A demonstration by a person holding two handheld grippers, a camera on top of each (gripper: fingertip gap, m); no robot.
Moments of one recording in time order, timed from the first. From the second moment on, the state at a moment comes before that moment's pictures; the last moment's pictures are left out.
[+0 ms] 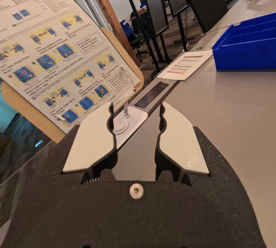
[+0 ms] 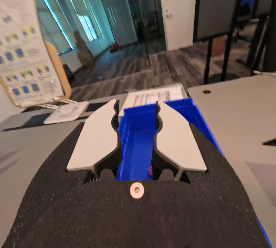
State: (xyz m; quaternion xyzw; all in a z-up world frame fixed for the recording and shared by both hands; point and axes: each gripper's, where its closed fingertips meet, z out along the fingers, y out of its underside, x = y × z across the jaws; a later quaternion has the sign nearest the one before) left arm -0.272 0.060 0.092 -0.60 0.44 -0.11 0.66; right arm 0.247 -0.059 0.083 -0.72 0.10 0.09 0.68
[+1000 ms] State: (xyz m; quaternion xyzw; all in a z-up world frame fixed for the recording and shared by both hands) left arm -0.665 -0.005 -0.072 -0.88 0.41 0.03 0.24; right arm 0.080 -0.001 0.126 -0.74 -0.19 0.09 0.64
